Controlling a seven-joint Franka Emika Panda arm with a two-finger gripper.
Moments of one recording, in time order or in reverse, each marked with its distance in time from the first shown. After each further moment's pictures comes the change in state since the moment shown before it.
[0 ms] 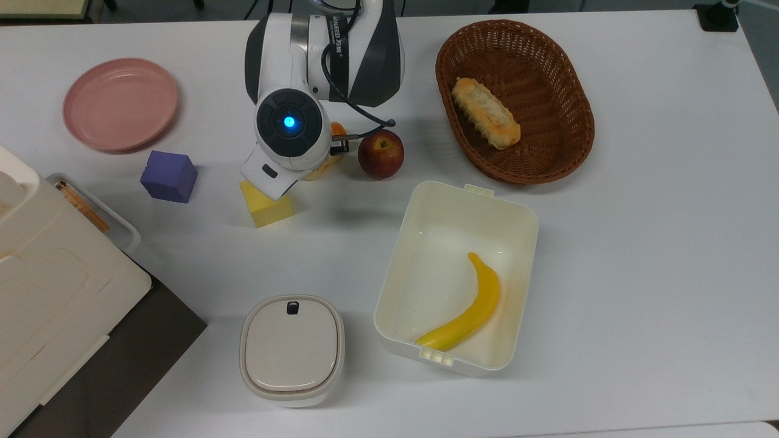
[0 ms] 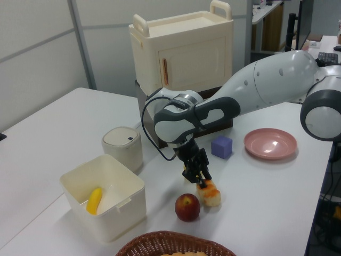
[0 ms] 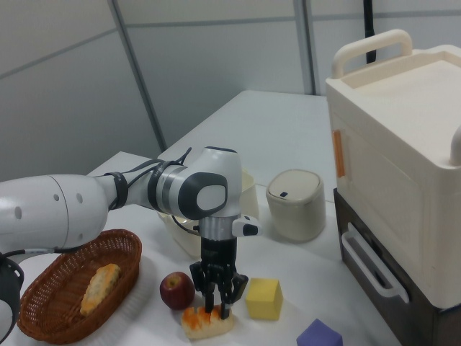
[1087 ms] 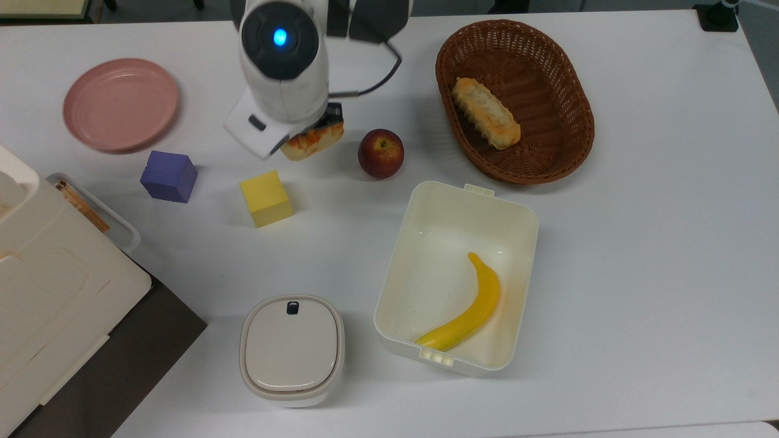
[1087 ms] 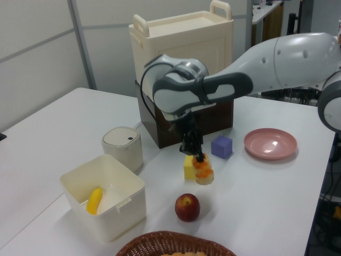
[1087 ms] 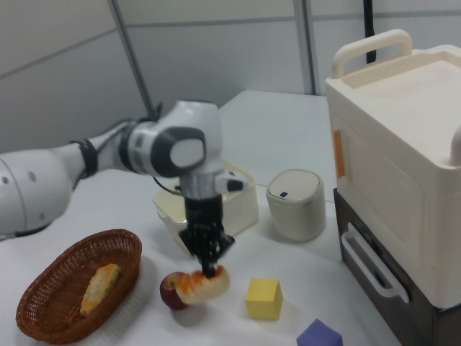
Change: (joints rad) arm 0.016 -0.126 0.004 0.078 -0.010 -0.092 0.007
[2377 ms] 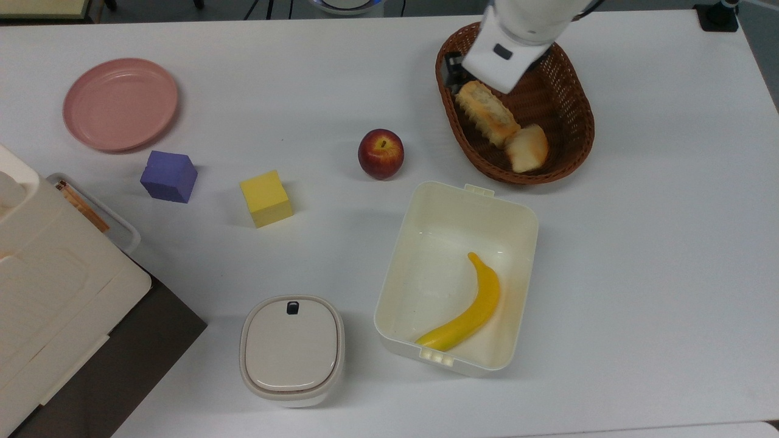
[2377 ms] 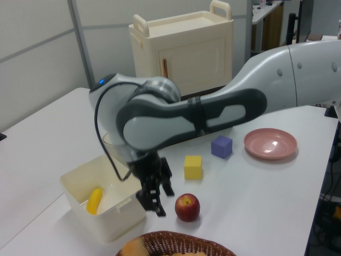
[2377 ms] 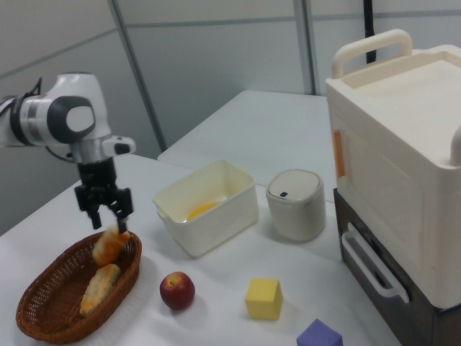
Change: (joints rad) arm 0.397 -0.066 -0.011 0.028 0.115 -0.040 0.241
